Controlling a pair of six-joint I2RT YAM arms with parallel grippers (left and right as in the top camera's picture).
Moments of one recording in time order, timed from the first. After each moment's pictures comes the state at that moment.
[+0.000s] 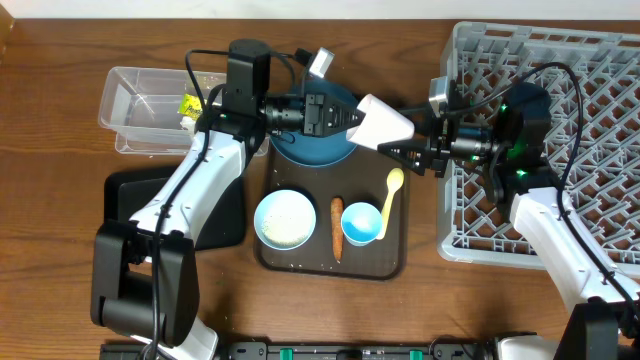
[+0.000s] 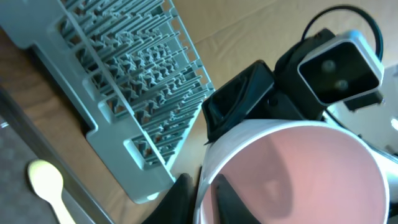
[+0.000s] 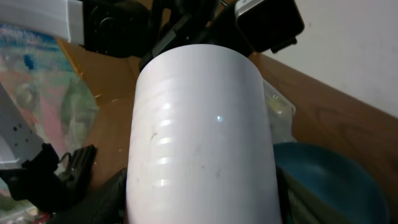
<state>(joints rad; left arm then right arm) -0.26 1.75 1.26 -0.04 1.28 -0.56 0.12 1.47 0.90 0.30 -1.26 0.02</state>
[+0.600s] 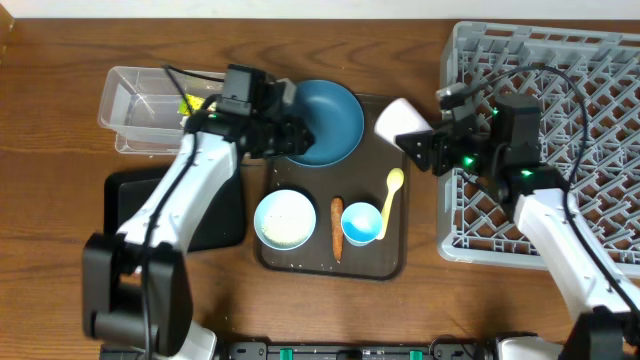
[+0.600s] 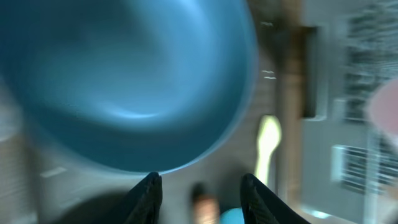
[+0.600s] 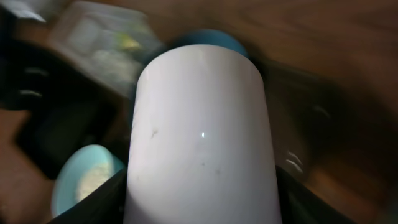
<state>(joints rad) -0.22 1.68 1.25 -0.63 0.43 -0.32 0.09 1.43 0.92 -0.21 -0.64 0.06</state>
